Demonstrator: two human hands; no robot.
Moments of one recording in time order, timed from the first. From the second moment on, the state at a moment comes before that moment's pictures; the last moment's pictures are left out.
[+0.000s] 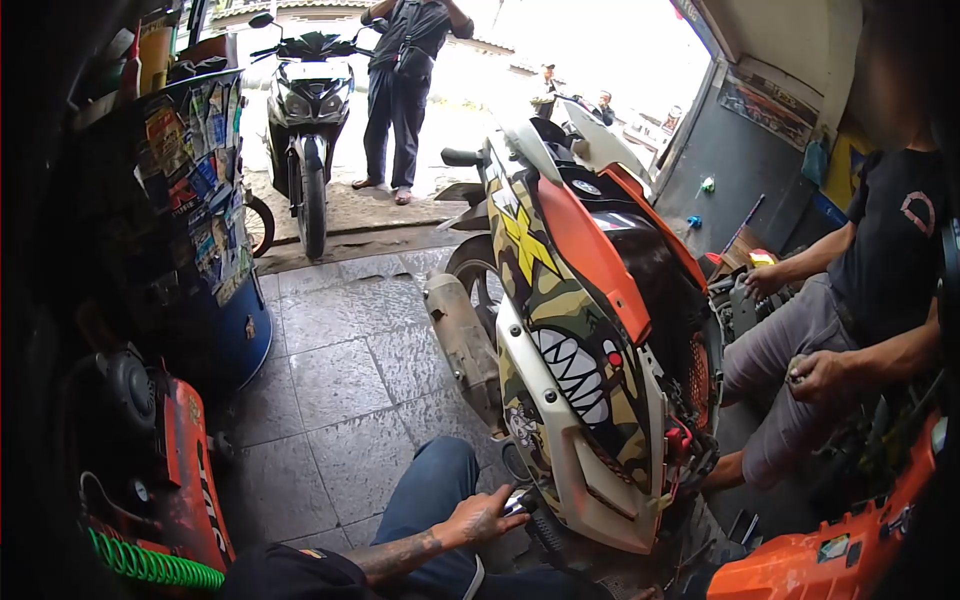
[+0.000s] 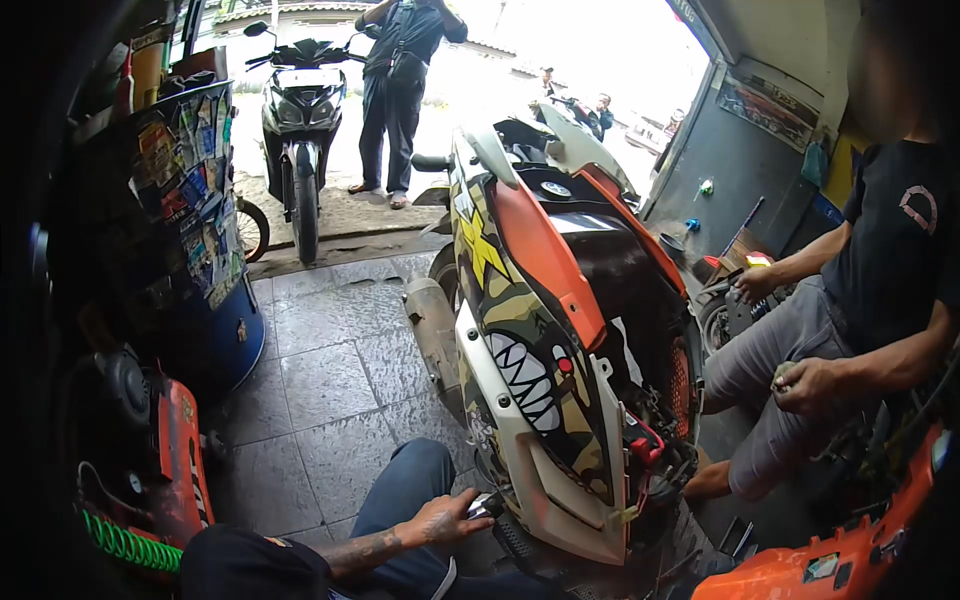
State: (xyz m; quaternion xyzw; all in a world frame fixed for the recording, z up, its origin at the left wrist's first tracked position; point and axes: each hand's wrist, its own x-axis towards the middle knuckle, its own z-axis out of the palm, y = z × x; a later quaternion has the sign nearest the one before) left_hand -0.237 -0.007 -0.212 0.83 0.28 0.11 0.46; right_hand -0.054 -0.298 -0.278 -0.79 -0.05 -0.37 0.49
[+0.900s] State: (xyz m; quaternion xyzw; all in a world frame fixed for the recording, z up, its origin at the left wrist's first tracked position) left_hand -0.229 -0.013 -0.206 0.79 0.27 0.18 0.52; right_hand -0.039 -0.317 -0.308 -0.80 -0.02 -0.35 0.49
